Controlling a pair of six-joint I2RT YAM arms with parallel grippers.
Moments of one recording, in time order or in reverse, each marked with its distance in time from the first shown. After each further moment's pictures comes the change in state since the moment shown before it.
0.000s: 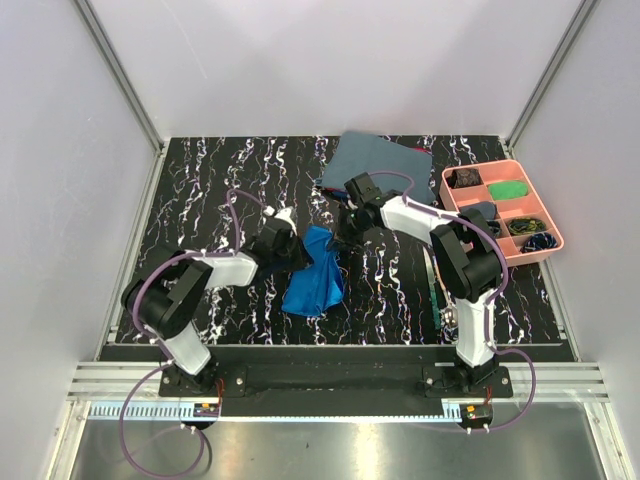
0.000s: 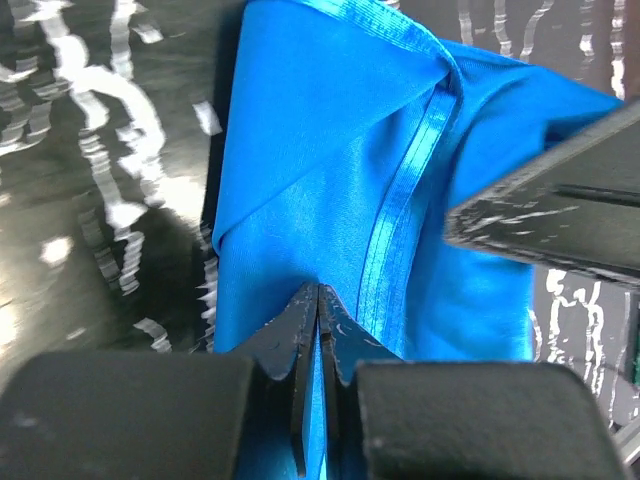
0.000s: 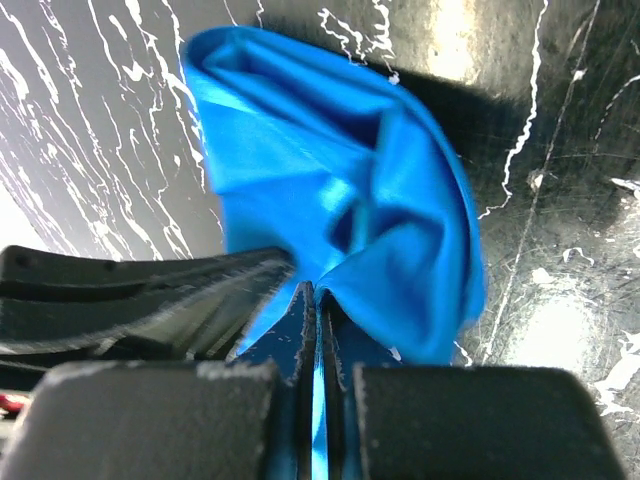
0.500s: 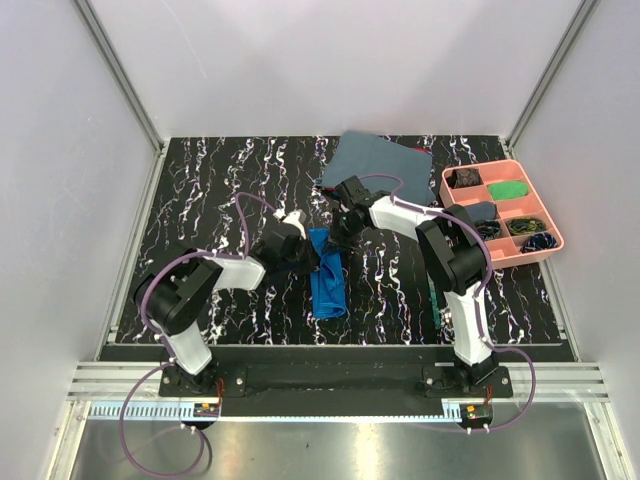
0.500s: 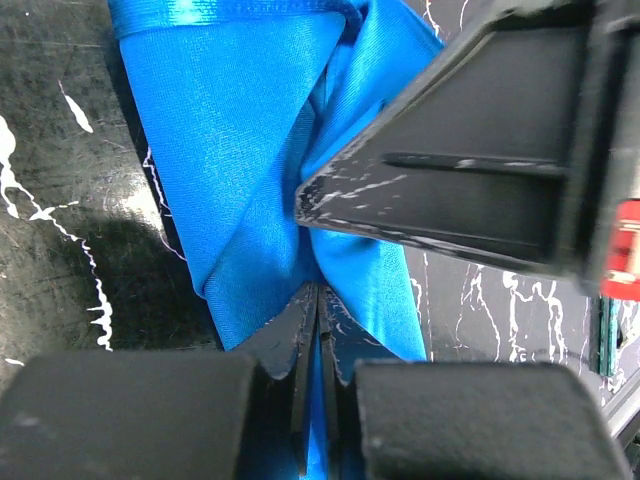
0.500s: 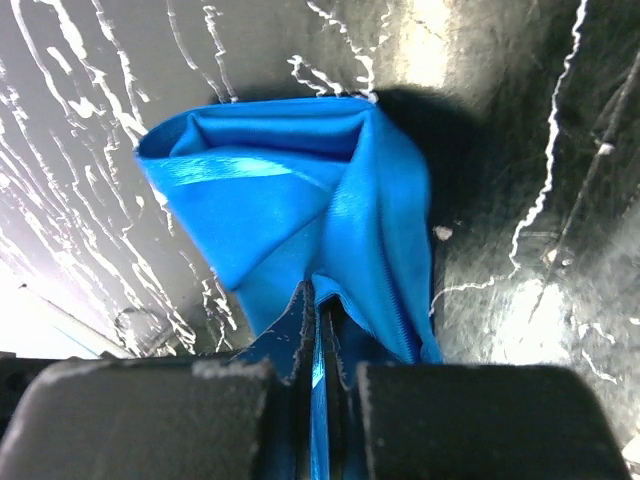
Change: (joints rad) left arm -0.073 0.054 -0.007 0.132 -0.002 -0.061; right arm 0.026 0.104 0.086 -0.027 0.042 -0.002
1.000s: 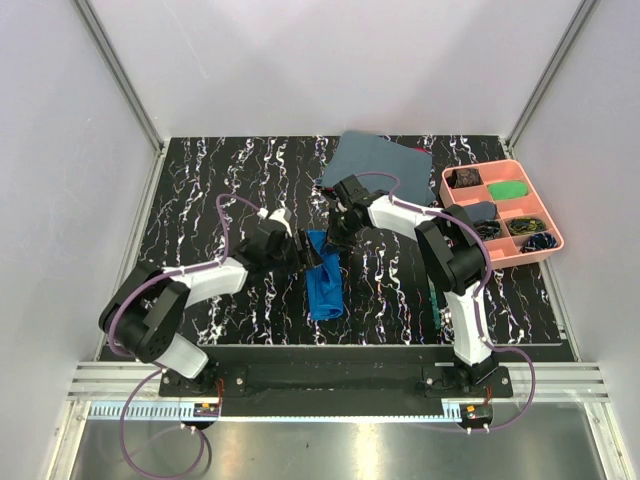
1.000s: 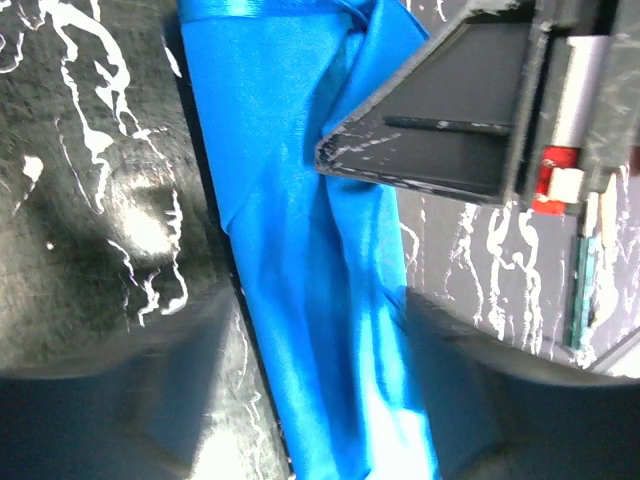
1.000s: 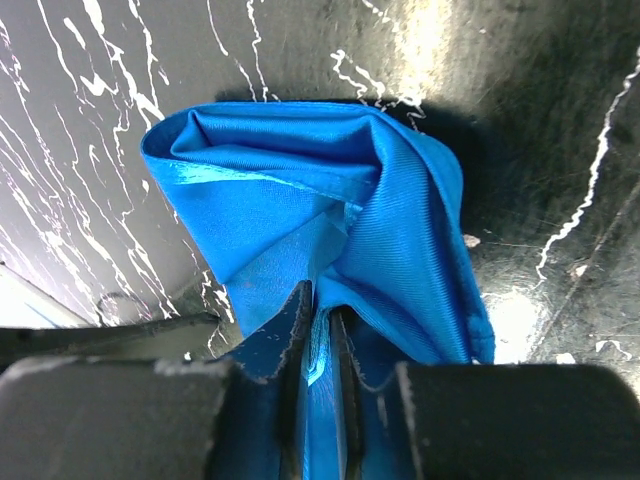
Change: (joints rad) left arm 0.049 -0.202 -0.031 -0.214 0.015 -0.006; right arm 0.006 0.012 0.016 -0.003 -0.021 -0.066
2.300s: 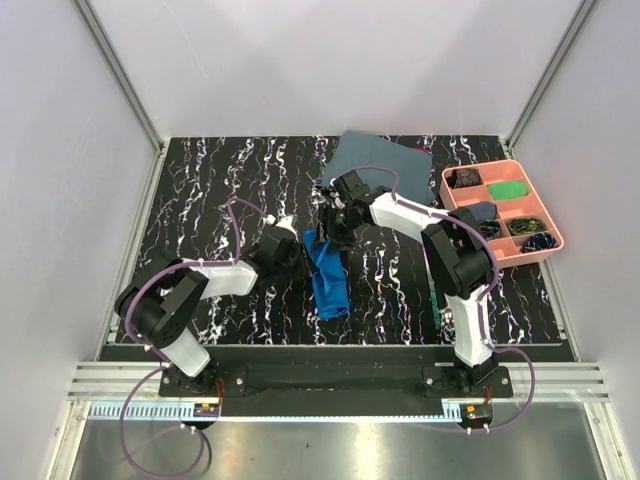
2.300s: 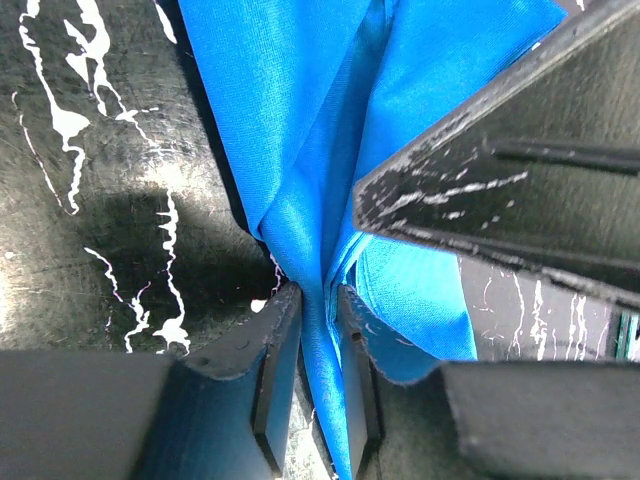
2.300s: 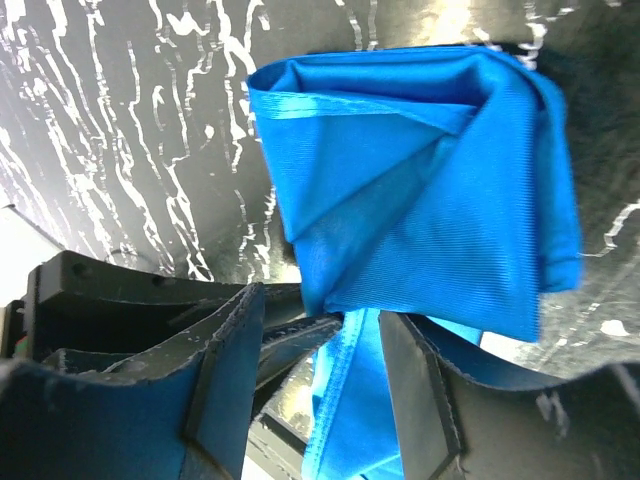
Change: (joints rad) left arm -0.047 0.098 -0.019 0.081 -0.056 -0.017; right arm 0.011 -0.052 0.013 -0.027 -0.067 -0.079
